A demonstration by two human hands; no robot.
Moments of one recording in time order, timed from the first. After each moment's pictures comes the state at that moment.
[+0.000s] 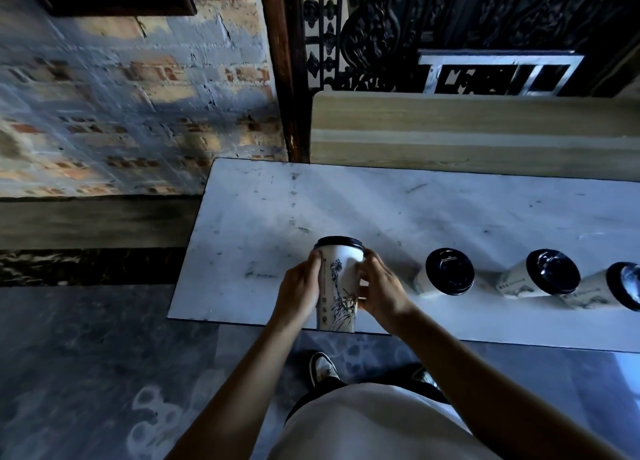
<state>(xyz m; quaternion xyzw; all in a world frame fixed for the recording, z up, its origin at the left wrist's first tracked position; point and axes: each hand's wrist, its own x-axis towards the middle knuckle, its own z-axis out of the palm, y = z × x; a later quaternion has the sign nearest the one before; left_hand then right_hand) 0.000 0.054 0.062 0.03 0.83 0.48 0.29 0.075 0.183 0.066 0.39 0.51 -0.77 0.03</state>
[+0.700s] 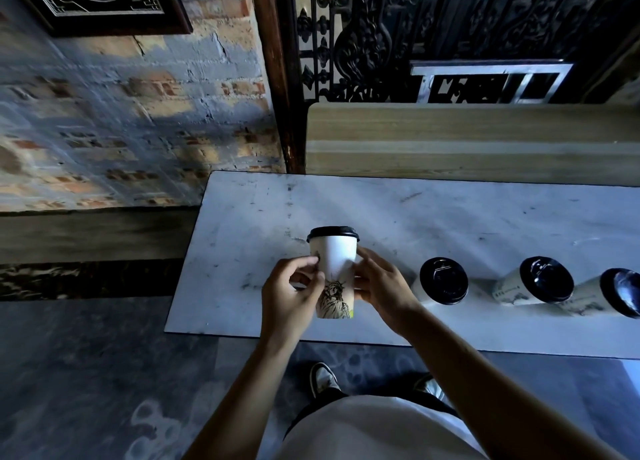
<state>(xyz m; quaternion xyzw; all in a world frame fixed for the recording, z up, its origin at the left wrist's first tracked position) 0.005 0.047 0.076 0.11 0.81 0.56 0.11 0.069 0.208 0.076 0.34 0.52 -0.78 0.01</state>
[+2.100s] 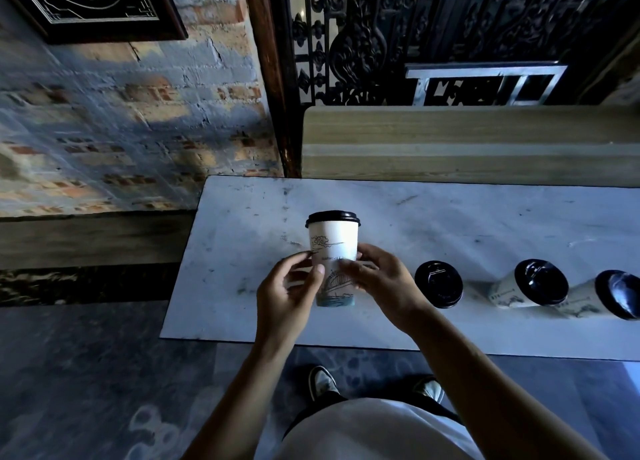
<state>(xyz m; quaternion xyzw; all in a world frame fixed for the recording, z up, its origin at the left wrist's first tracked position) 0.009 0.056 0.091 0.09 0.77 0.62 0.11 0.075 0.227 0.095 0.22 0.62 -0.76 -0.02</state>
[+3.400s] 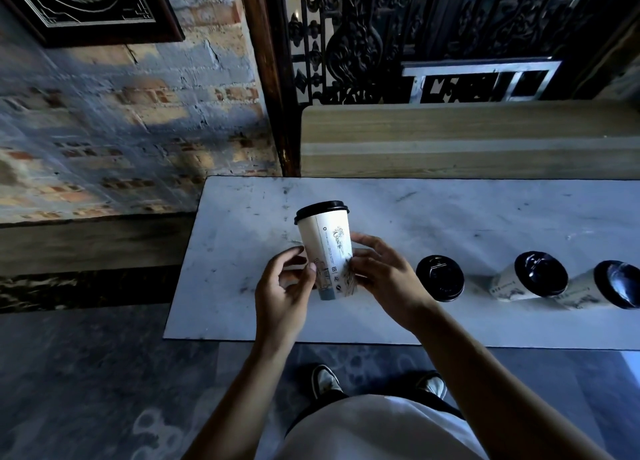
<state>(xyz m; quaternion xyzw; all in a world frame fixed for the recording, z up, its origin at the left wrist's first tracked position) 0.008 0.044 0.090 0.10 0.77 0.62 0.11 0.077 0.223 0.093 0.24 0.50 -0.83 -0.03</state>
